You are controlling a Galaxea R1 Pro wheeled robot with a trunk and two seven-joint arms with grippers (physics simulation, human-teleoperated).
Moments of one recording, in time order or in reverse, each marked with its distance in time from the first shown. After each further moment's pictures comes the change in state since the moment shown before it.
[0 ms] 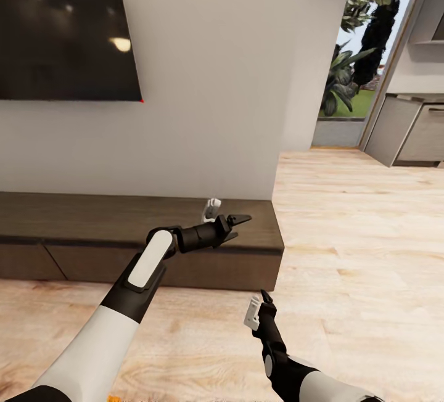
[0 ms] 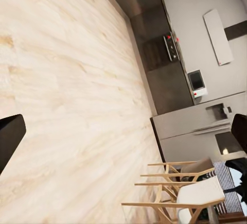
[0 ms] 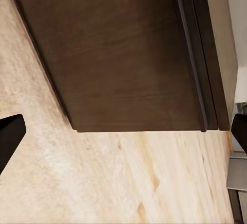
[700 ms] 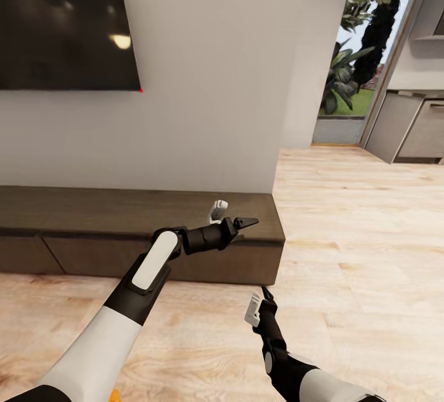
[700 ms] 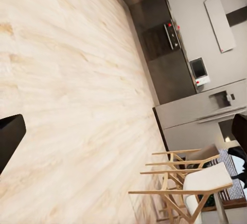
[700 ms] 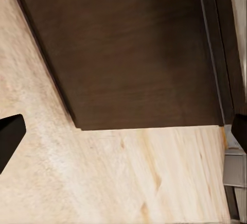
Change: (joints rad) left arm 0.000 -0.006 -0.048 -0.013 0.001 -0.001 -0.001; right arm -0.005 -0.003 -0.001 -0.012 -0.001 0.007 -0.020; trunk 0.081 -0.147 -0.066
